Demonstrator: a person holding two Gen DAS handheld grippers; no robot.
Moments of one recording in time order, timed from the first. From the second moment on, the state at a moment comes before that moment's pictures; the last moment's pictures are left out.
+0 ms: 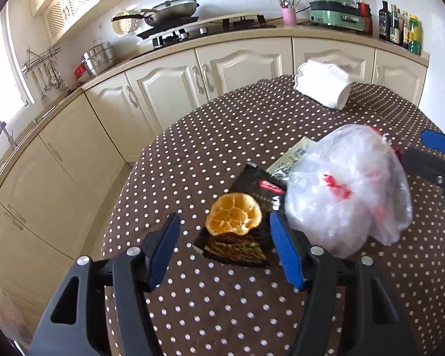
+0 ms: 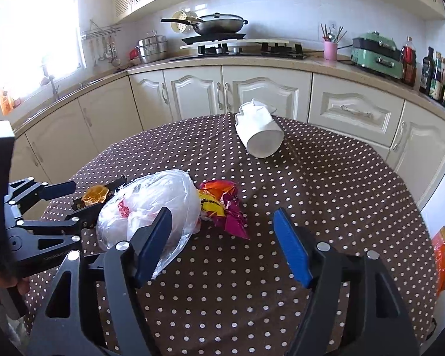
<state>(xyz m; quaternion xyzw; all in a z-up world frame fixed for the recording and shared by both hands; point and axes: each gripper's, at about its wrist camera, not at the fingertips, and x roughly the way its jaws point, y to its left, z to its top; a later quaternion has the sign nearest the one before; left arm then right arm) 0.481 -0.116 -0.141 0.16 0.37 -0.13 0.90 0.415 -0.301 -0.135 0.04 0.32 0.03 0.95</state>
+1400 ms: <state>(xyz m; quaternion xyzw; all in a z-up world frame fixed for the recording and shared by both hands) 0.315 0.057 -0.065 -0.05 0.27 -0.12 0.95 0.334 -0.119 -0.063 -0.03 0.26 0.21 0.94</state>
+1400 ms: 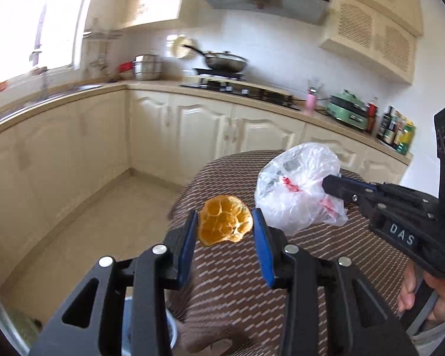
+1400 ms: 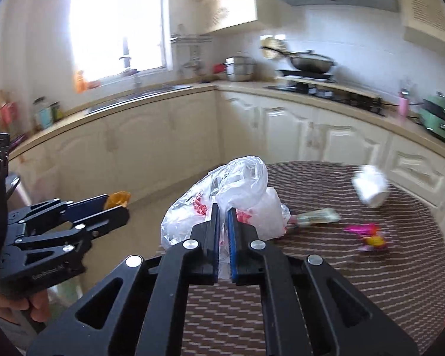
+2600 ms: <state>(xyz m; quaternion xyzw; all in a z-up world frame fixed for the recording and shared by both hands) 0.343 0.249 -0.294 -0.22 0.45 0.04 0.87 0.374 0.087 -0.284 -0.17 0.44 0.28 0.84</state>
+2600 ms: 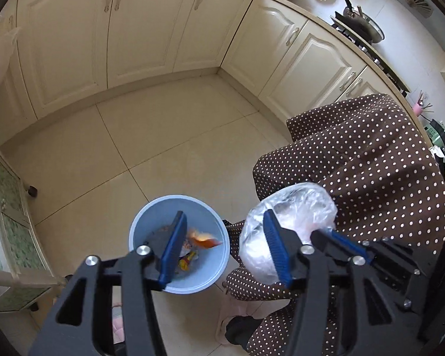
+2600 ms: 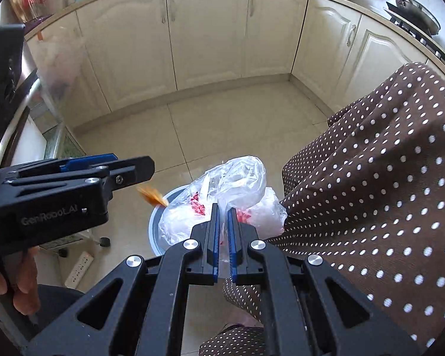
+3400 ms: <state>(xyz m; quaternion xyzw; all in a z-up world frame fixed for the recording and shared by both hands) 0.321 0.278 -0.287 -0.25 0.43 0.07 0.86 0.379 0.128 -0.283 -0.16 0.42 0.31 0.84</state>
